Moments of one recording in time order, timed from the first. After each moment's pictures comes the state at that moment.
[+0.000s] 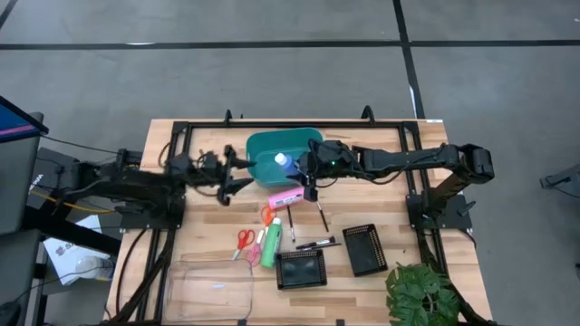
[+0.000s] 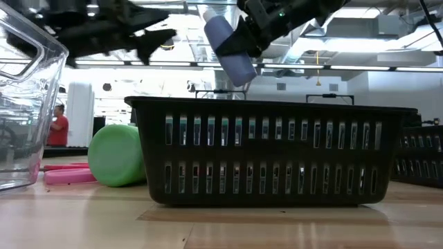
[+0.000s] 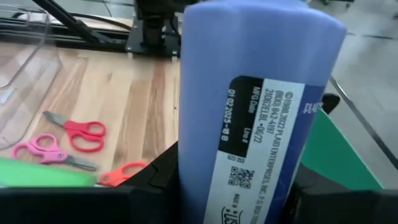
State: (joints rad) left arm 0.28 1.14 0.26 1.17 0.25 -0.16; right arm -0.10 1.56 1.11 0.00 0.03 -0.16
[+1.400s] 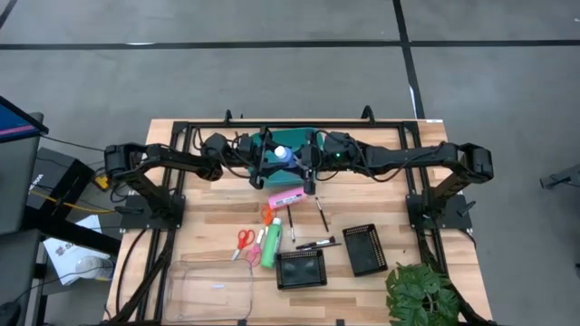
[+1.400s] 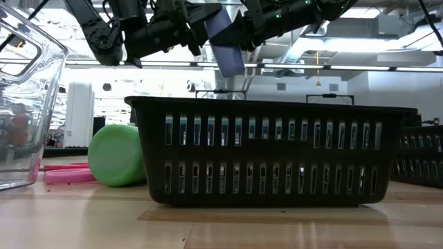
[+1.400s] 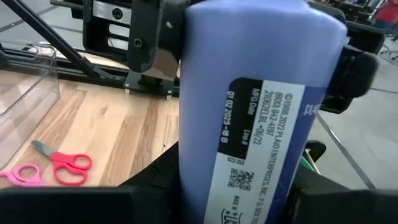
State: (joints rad) left arm 0.34 1.58 0.66 1.33 0.43 -0.14; right arm -0.16 1.57 1.07 0.21 -0.06 -0.24
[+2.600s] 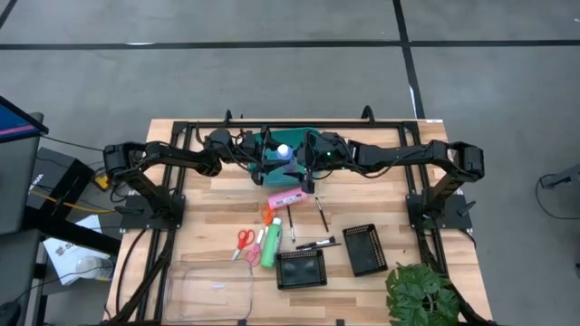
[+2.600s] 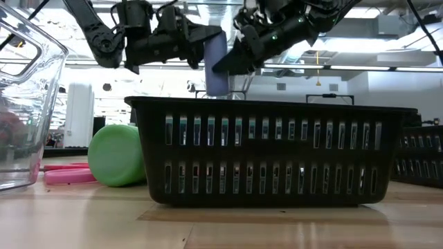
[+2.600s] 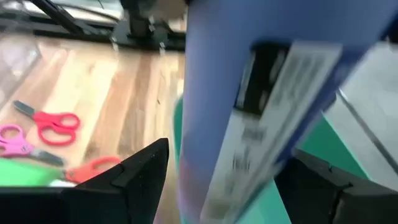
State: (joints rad) left arm 0.43 1.58 0.66 1.16 0.48 -0.11; right arm -0.21 1.63 1.07 0.10 -0.07 -0.22
